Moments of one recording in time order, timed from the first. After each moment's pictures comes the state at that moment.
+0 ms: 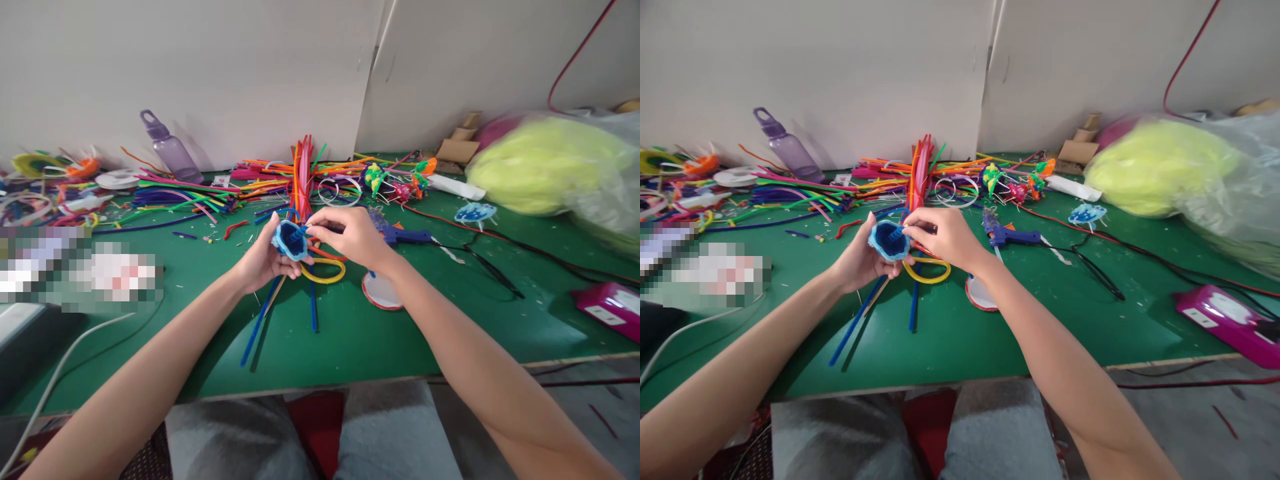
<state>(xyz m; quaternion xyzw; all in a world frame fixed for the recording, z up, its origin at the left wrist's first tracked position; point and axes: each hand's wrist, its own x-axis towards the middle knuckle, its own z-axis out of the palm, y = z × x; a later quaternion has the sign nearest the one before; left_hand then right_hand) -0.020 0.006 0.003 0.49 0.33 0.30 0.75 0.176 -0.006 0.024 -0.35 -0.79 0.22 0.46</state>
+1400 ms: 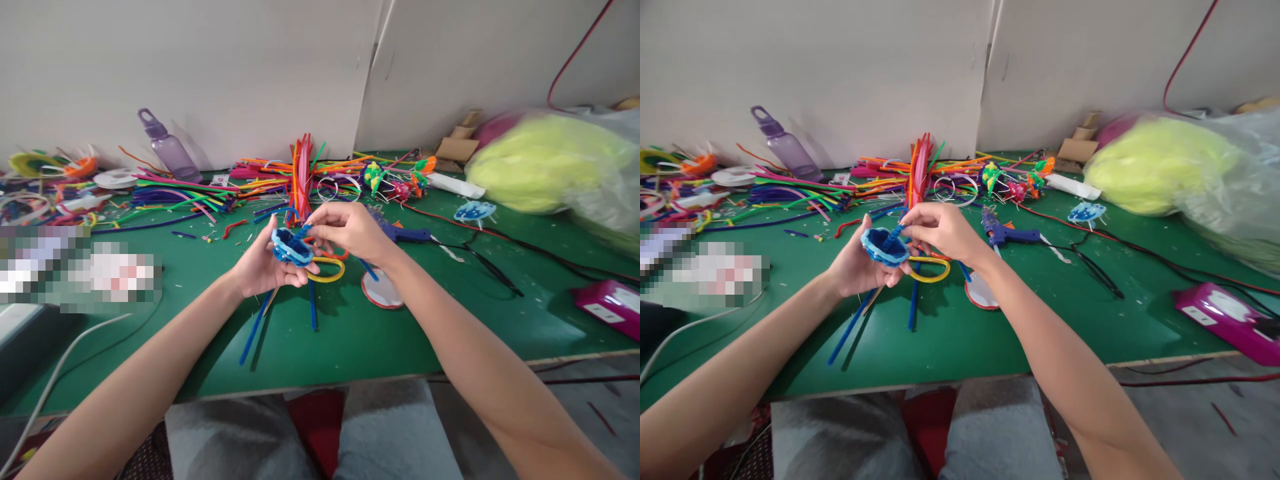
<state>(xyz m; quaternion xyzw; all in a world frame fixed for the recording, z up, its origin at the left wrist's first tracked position) -0.023 0.003 0.003 0.45 0.27 0.23 0.82 0.176 -0.007 0.028 -0.31 -0.70 0.45 0.46</state>
